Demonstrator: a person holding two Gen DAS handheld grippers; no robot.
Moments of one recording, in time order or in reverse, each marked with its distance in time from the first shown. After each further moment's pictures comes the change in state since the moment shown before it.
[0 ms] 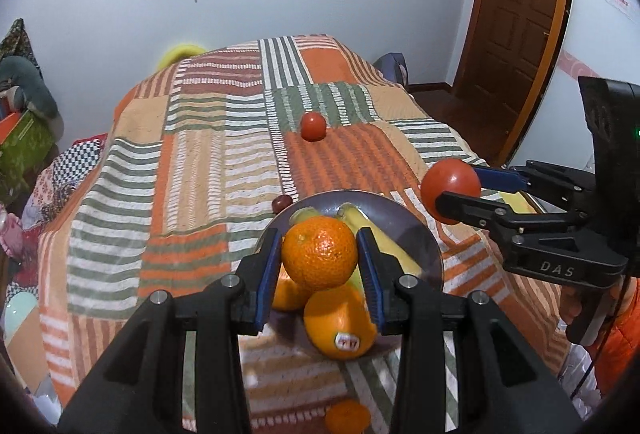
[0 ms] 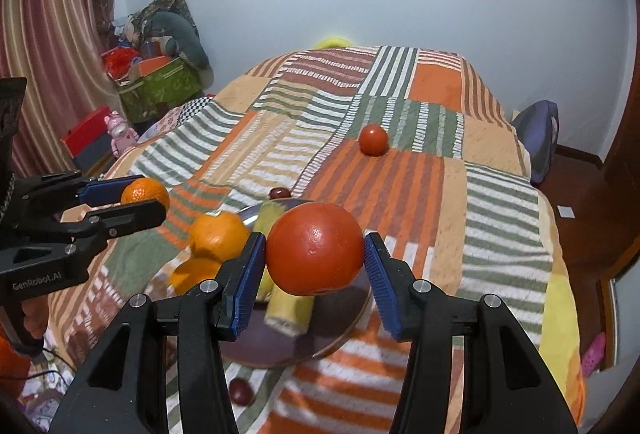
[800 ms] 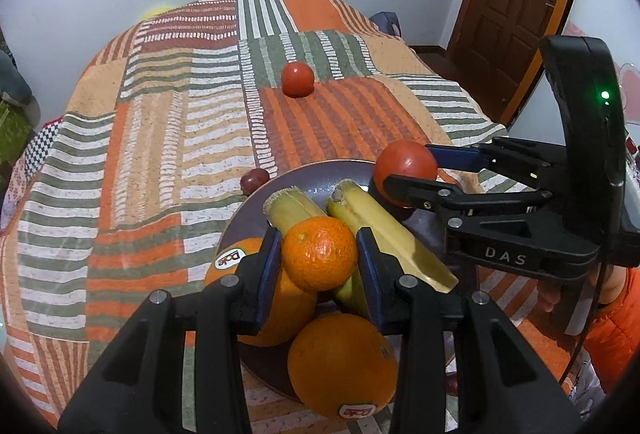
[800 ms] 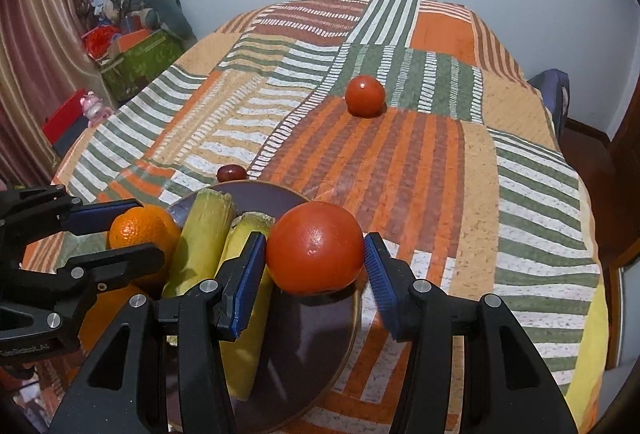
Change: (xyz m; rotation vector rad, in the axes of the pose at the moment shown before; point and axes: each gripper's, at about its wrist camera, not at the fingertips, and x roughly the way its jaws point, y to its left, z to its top) left arm 0.082 0.002 -0.001 0.015 0.140 -0.048; right arm 0.076 -0.024 -0.002 0.017 0.127 0.004
